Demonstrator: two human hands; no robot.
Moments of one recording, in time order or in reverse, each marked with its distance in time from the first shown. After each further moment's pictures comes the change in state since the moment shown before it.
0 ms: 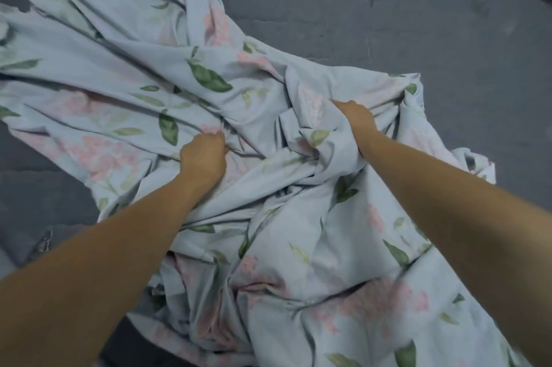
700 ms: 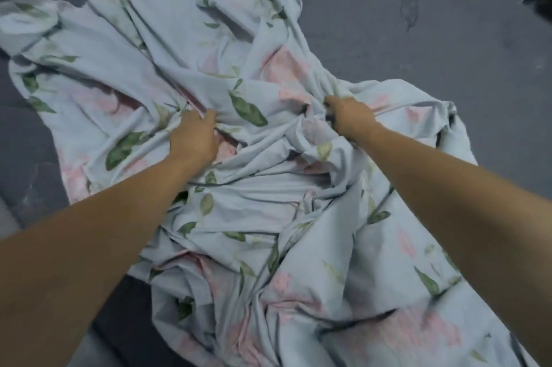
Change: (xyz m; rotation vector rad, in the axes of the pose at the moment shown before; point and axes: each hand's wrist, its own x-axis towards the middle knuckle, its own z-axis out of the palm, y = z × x) left_hand 0.028 -0.096 -0.025 -0.134 0.082 -0.072; right_hand 0.043 -0.078 -0.024 -0.044 0.085 -0.119
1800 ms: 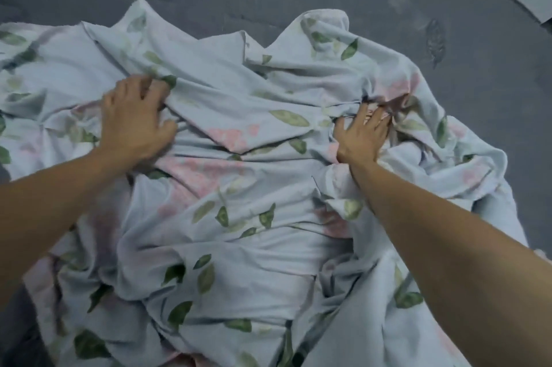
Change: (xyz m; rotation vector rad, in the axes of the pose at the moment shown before) left_hand 0.122 -0.105 -0.045 0.032 0.286 0.043; right_hand 0.127 -0.008 0.061 0.281 0.470 0.487
